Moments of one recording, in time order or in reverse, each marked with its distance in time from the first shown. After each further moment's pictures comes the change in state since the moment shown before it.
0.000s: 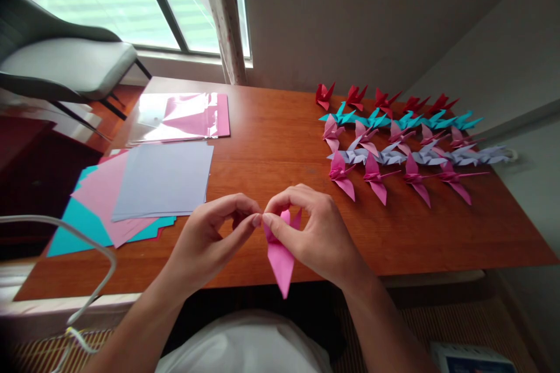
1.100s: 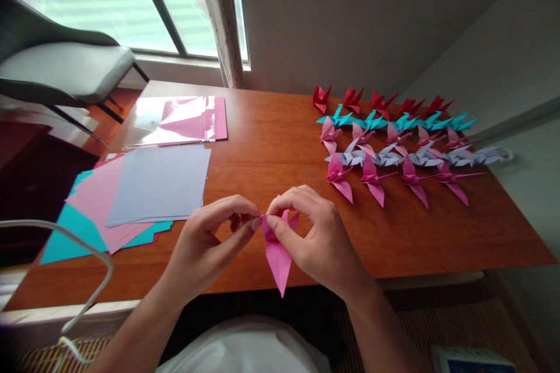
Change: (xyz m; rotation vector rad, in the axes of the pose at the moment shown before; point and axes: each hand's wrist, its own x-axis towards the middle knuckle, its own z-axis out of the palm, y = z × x) left_hand -0.001 -0.002 0.001 0.033 0.000 0.095; right_hand -0.004 0.004 -0.001 -0.020 0.059 -0.108
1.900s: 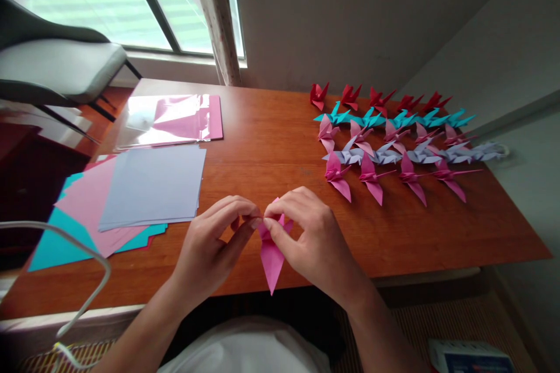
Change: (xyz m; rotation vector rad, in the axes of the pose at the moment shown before) left_hand 0.001 -0.014 0.008 0.209 0.003 0.147; right_hand -0.001 0.007 0.004 -0.153 -0.023 -0.086
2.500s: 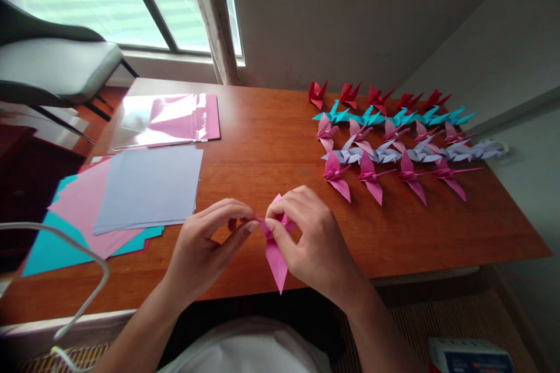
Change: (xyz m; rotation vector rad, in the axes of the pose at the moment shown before) left_hand -0.001 -0.009 -0.001 -0.082 0.022 -0.031; right_hand -0.001 0.001 0.000 -0.038 0.052 -0.059
